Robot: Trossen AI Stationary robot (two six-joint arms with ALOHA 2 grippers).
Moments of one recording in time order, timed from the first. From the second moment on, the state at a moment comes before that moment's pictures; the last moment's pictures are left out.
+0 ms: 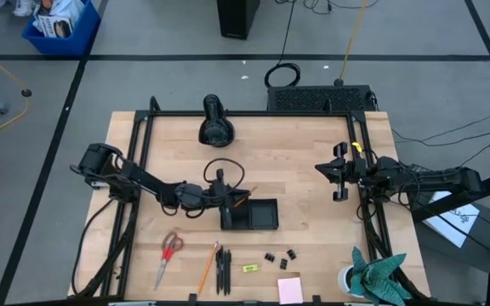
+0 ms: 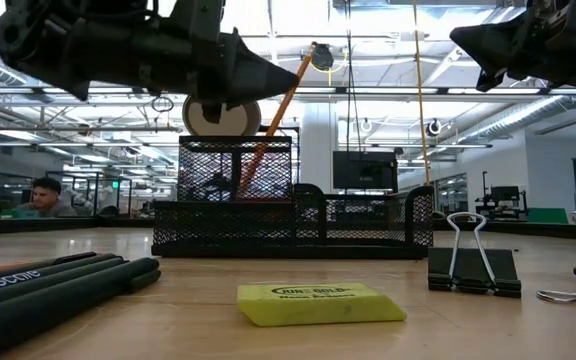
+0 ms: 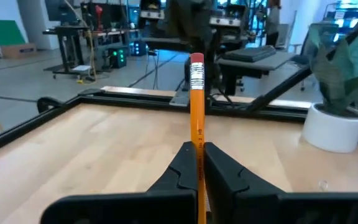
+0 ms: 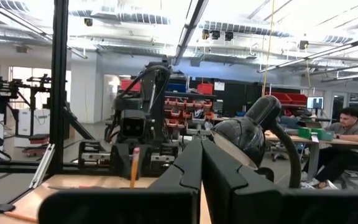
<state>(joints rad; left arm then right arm) -0.25 1.73 0.61 1.07 -0.39 -0.06 -0.06 0.34 0.01 0.64 0.00 -0.06</state>
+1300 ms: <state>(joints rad) -0.27 1.79 0.61 1.11 -0.42 -0.07 -0.06 0.34 0.01 0.66 0.00 -0.06</state>
